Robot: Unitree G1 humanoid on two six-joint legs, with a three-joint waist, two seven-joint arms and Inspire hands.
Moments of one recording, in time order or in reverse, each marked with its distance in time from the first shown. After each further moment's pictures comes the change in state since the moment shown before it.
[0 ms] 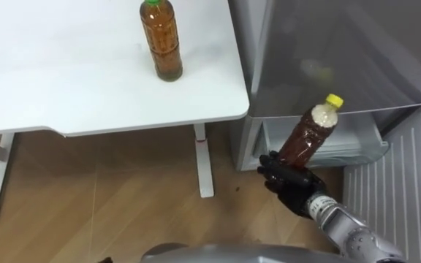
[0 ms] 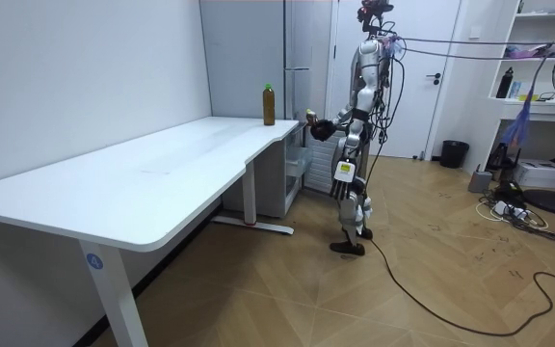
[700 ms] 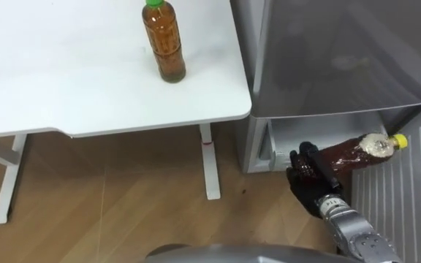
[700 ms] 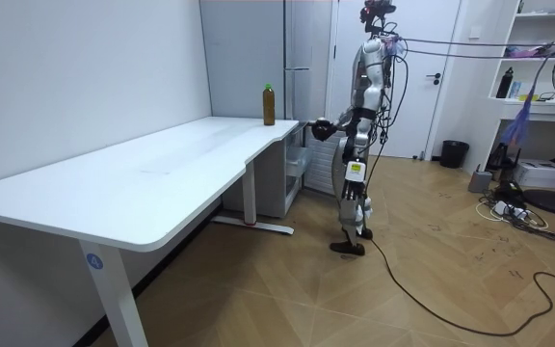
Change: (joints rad) left arm 0.078 -0.035 0.002 -0.028 0.007 0.030 -0.013; right arm -0.001 0.006 -0.070 0.102 0.438 -0.114 -0.095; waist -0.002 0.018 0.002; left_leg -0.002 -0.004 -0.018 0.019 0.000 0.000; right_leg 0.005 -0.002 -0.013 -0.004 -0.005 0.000
